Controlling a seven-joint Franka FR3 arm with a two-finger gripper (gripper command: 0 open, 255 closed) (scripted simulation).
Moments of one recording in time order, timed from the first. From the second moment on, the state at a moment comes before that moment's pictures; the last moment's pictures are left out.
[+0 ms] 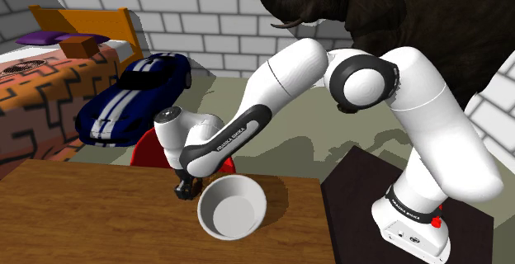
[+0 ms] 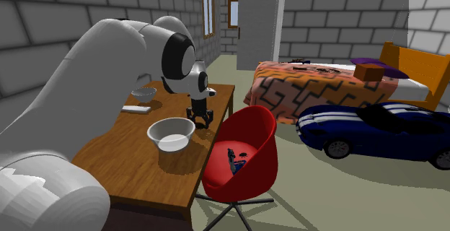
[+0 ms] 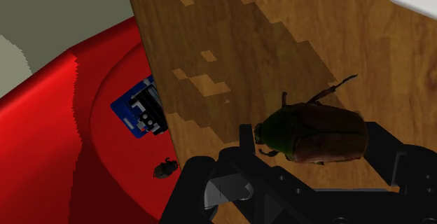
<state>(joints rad) 0.42 0.81 0.30 -1.51 -0.30 2.25 0.30</state>
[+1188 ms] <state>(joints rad) 0.40 0.70 0.33 -1.51 -0.27 2.14 0.28</state>
